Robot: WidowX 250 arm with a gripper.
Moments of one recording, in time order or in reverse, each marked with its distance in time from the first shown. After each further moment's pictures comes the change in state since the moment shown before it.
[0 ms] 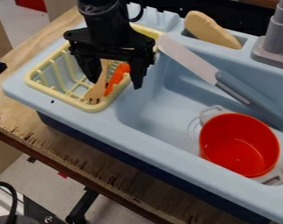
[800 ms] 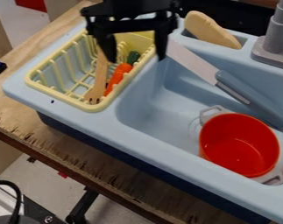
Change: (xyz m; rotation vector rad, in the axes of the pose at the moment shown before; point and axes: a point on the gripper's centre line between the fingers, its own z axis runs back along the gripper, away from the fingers) arm 0.023 -0.033 0.023 -0.042 0.037 0.241
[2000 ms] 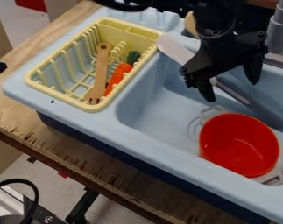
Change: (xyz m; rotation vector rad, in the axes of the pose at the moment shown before) arm -0.012 -0.097 -0.063 -0.270 -0.043 0.277
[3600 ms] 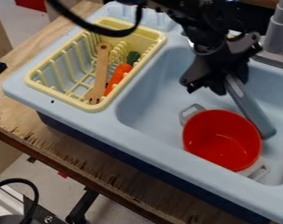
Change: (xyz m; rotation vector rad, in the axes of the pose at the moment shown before) arm 0.007 -0.003 0.001 -0.154 -0.148 0.075
